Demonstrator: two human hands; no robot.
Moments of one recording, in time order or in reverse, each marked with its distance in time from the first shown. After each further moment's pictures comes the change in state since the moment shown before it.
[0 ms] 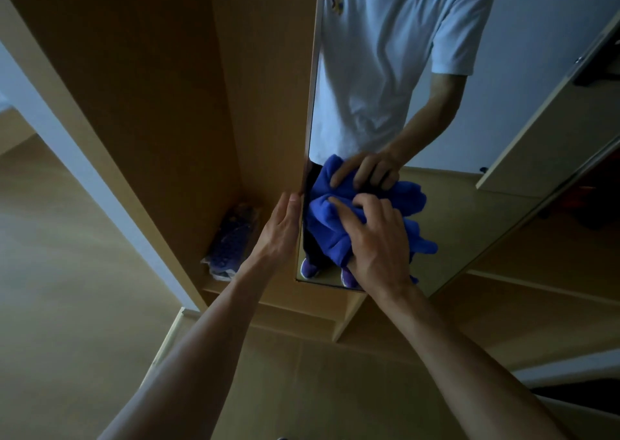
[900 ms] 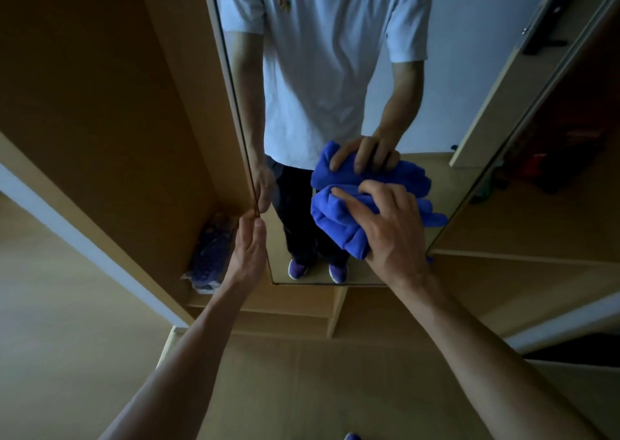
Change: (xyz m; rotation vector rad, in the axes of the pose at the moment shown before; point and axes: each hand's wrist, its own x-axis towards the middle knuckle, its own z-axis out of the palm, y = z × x) left_hand 0.013 -0.054 0.027 0.275 0.125 0.082; right_hand -0.021 0.068 -0.031 -0.039 0.140 0.014
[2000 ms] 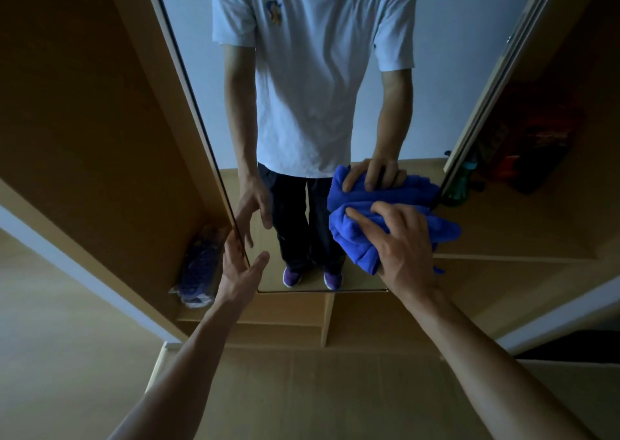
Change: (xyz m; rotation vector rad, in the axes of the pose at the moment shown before) left_hand -0.021 0.009 0.015 -0.228 -0.061 -0.111; right_hand -0.044 0.057 0.001 -0.077 0.021 0.017
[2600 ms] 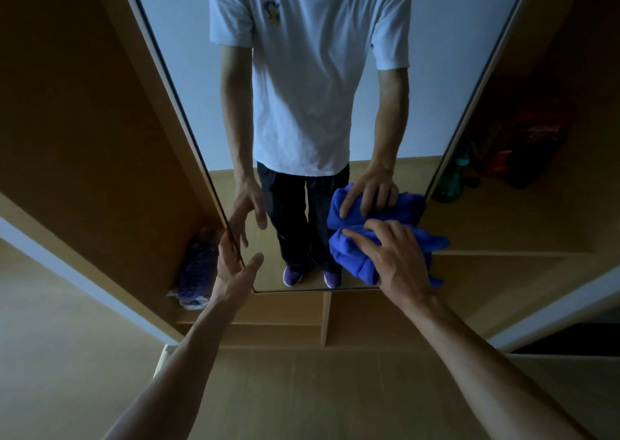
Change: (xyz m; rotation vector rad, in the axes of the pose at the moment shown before) left_hand -0.006 0.010 0.004 -0.012 0.012 -0.045; right_hand -0.027 0.010 0.011 0.095 -0.191 0.007
